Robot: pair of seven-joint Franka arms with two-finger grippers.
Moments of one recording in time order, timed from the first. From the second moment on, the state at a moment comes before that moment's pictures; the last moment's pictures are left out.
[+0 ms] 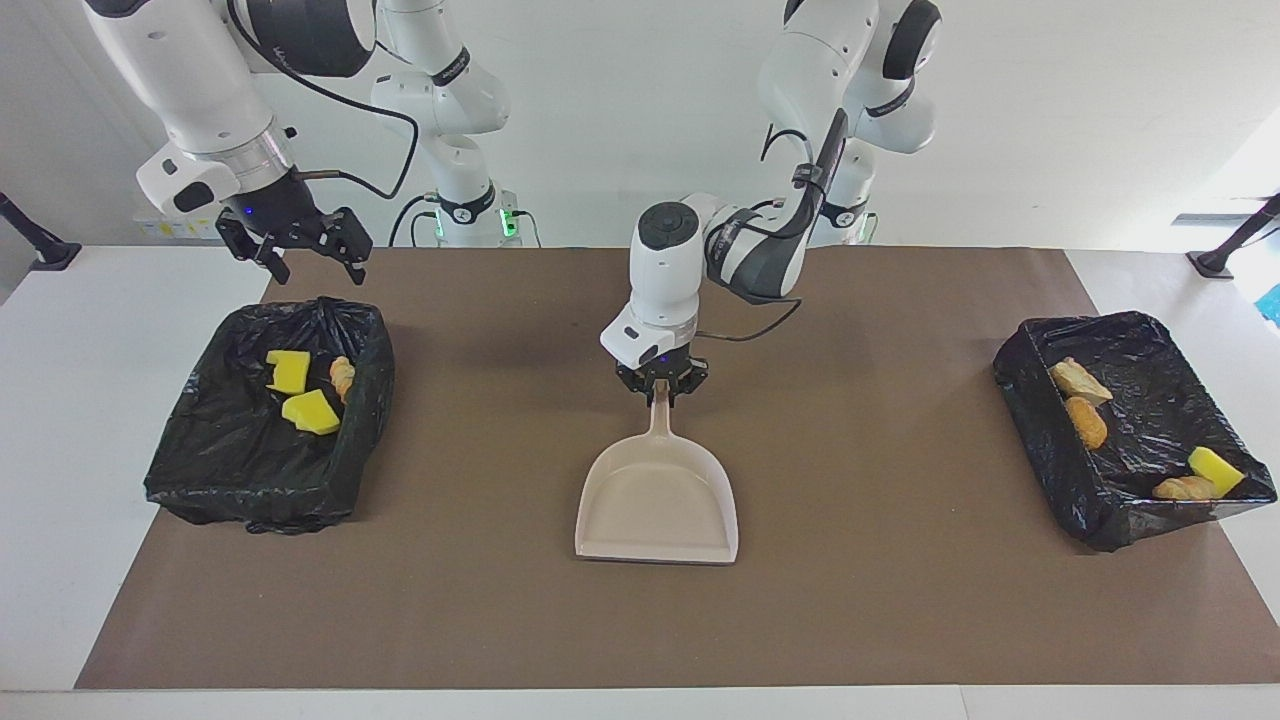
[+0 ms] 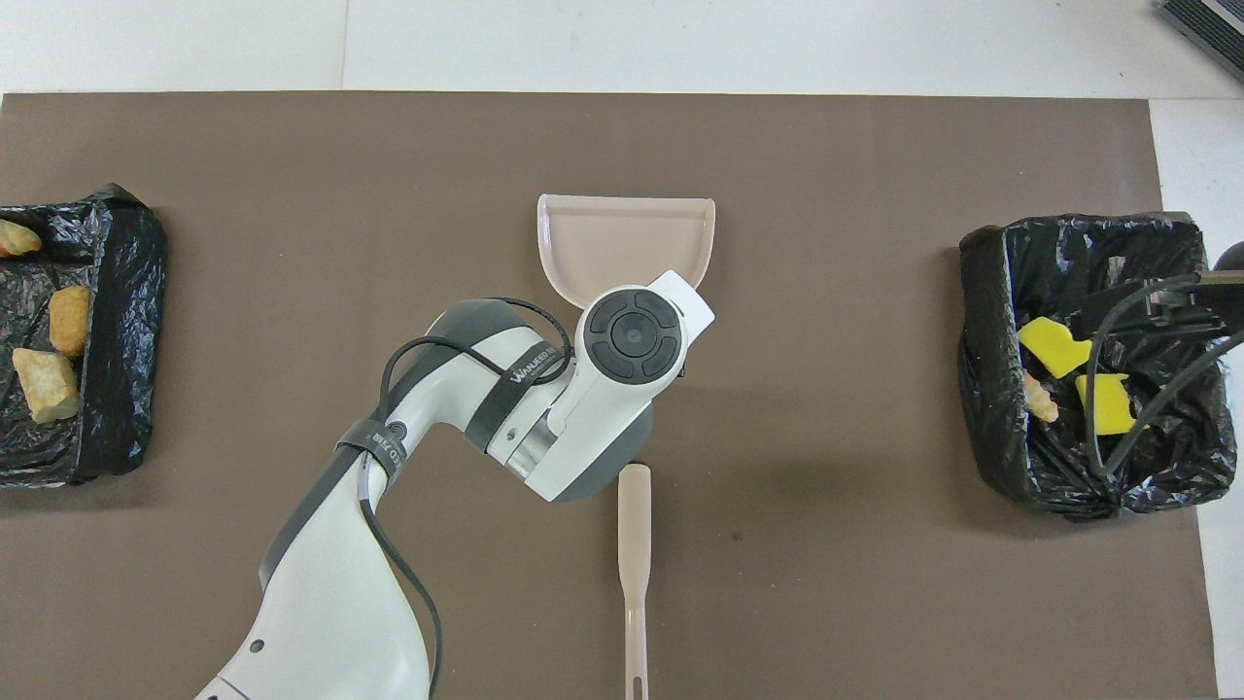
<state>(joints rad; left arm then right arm) -0.70 0.47 -0.02 -1.61 0.07 2.16 -0.64 -0.01 0.00 -0.04 -1.61 0.01 1.58 -0.01</state>
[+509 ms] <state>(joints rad) -0.64 0.34 0.01 -1.59 0.07 1.99 -0.61 -0.01 0.00 -0.04 -1.61 0.01 1.58 -0.01</state>
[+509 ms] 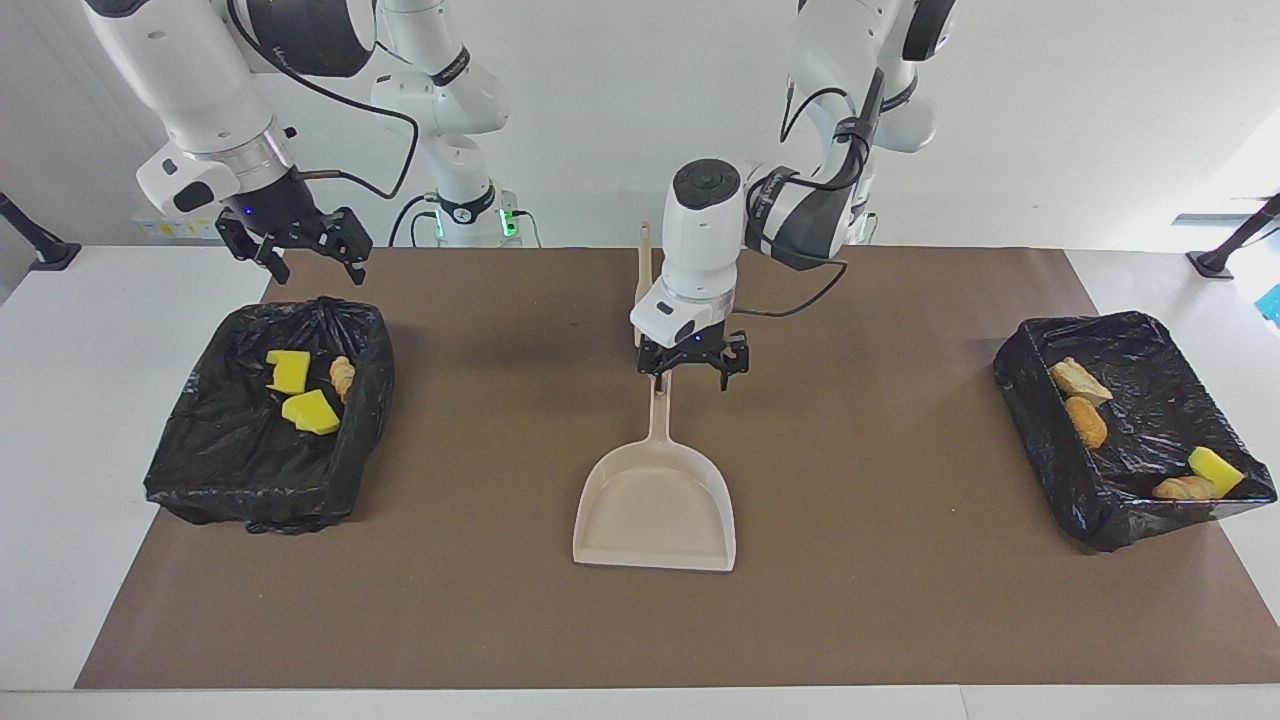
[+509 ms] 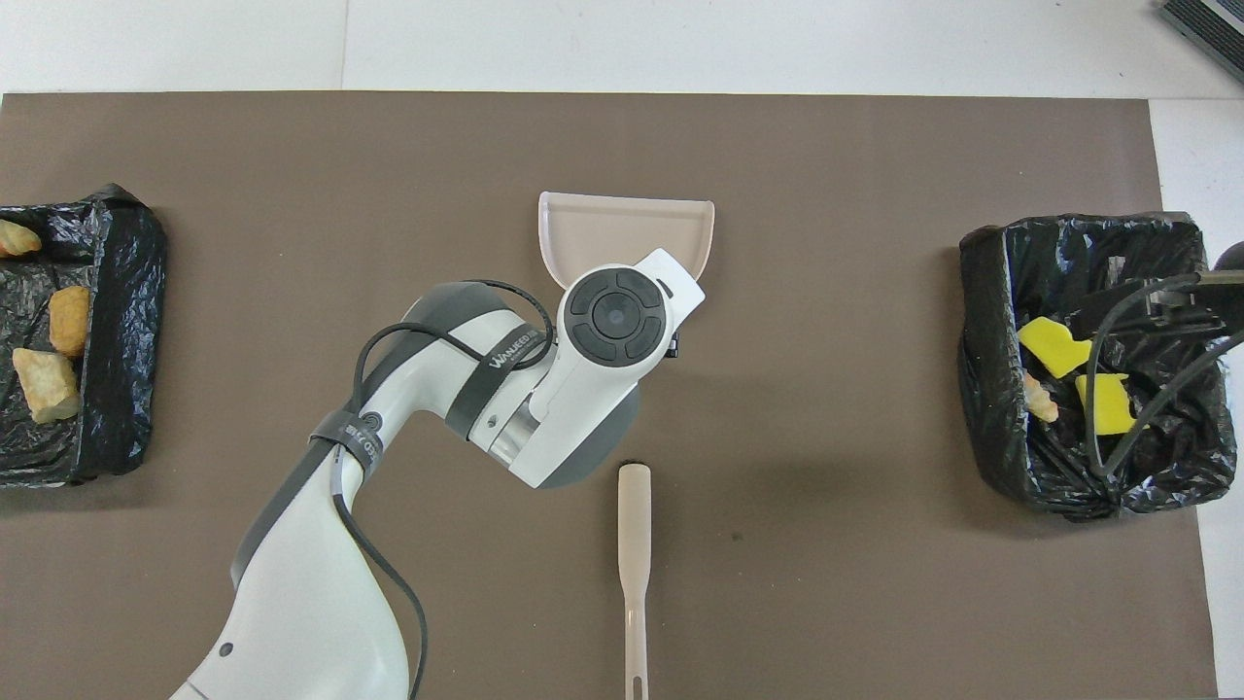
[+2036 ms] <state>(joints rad) -0.08 -0.05 0.05 -1.71 0.01 1.67 0.16 -0.01 0.00 -0.04 -1.61 0.01 1.58 -0.01</state>
